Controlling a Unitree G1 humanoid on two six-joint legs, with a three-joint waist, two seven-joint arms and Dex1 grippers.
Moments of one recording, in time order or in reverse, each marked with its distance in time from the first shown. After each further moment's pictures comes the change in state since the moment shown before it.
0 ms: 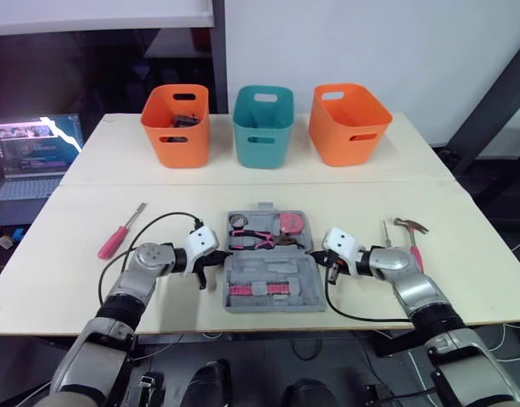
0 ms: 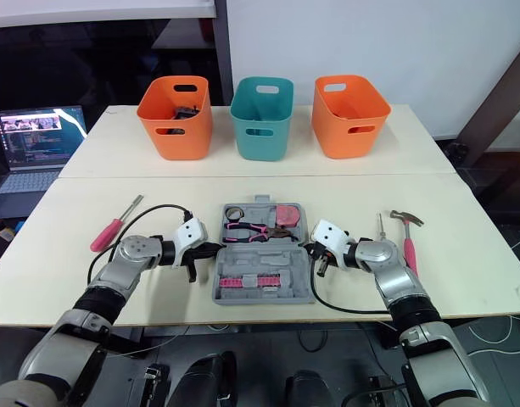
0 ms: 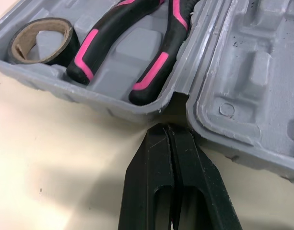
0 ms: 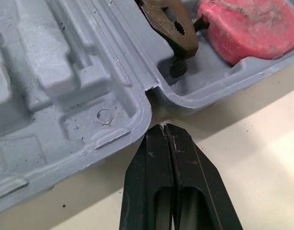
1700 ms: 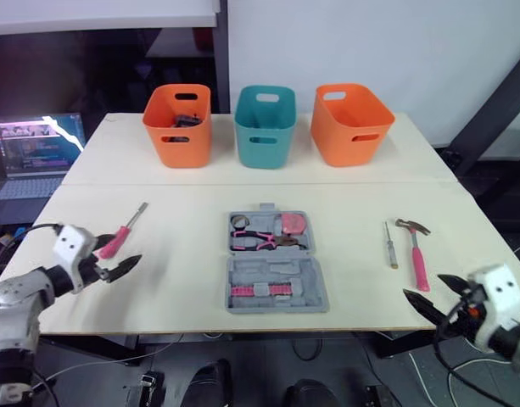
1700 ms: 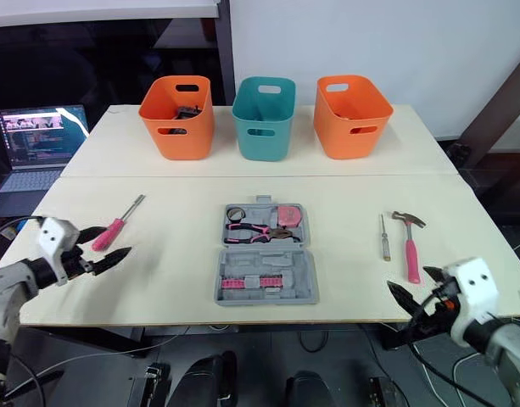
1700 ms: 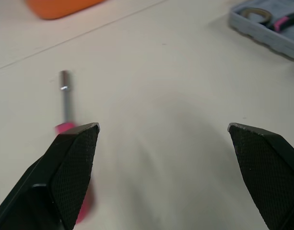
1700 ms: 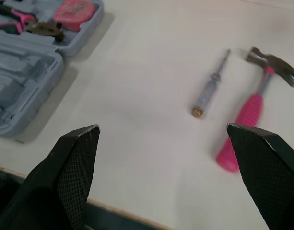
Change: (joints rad) left arm 0.440 0.321 0.552 -0.257 -0.357 0.107 0.035; right arm 0.959 0.017 -0.875 -1.070 0.487 0.596 -0.200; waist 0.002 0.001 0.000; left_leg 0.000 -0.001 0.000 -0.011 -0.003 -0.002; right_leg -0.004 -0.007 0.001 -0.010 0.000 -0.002
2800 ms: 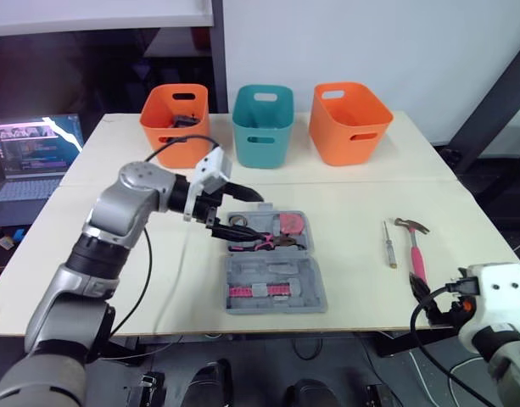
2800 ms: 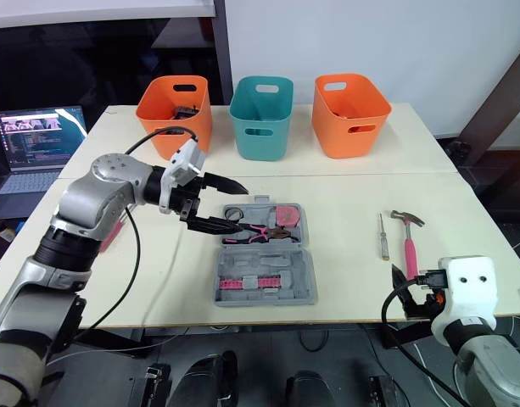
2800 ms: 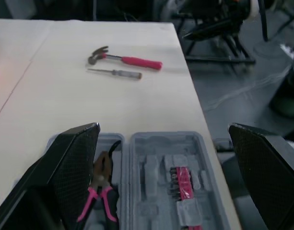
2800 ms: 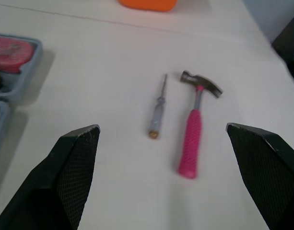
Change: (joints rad) left arm -0.764 -0.151 -0.607 -0.312 -0.070 0.500 -0.428; right arm -0.043 0.110 0.104 -0.392 0.001 0.265 -0.492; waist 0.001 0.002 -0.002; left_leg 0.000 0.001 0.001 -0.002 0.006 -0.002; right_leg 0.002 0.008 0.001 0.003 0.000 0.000
